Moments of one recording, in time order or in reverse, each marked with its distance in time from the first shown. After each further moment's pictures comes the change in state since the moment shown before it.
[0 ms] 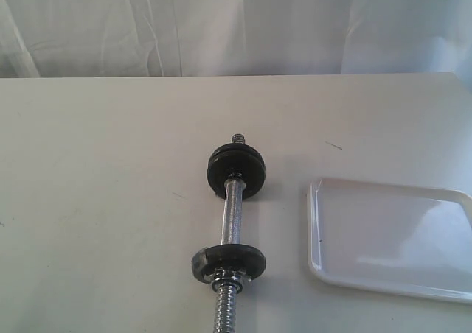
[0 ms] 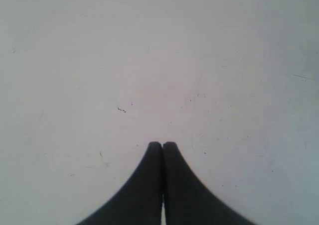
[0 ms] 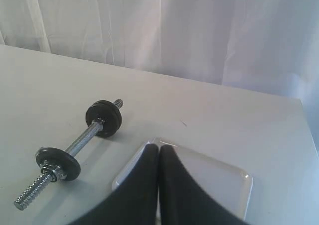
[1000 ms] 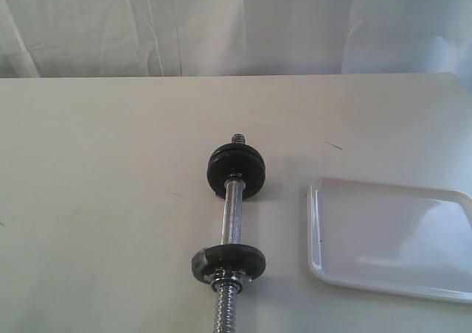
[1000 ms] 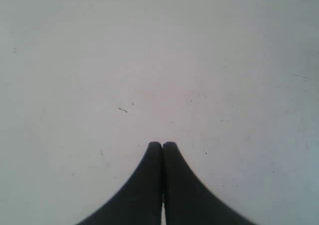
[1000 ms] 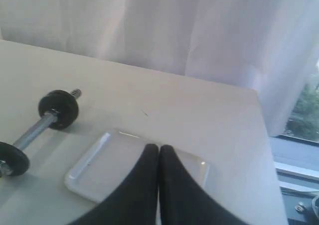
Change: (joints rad) left arm 0.005 0.000 0.000 0.000 0.000 0.000; right arm 0.000 0.000 0.044 -0.160 0.002 0.002
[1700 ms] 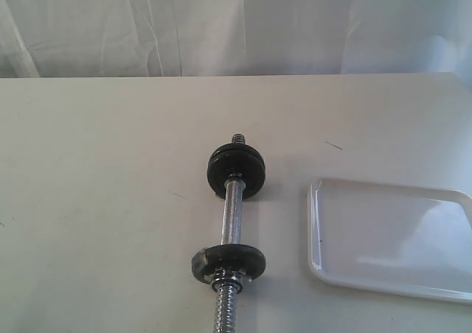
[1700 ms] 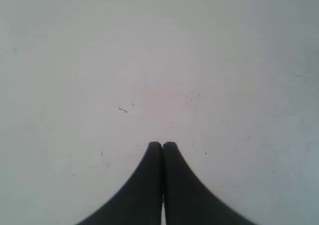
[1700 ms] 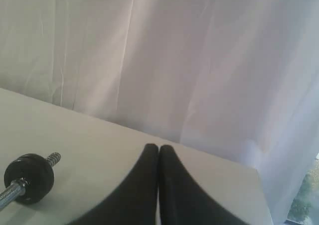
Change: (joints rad) left arm 0.000 0.000 0.000 0.000 0.000 0.000; right arm 0.000 0.154 0.293 -0.067 -0.665 0.000
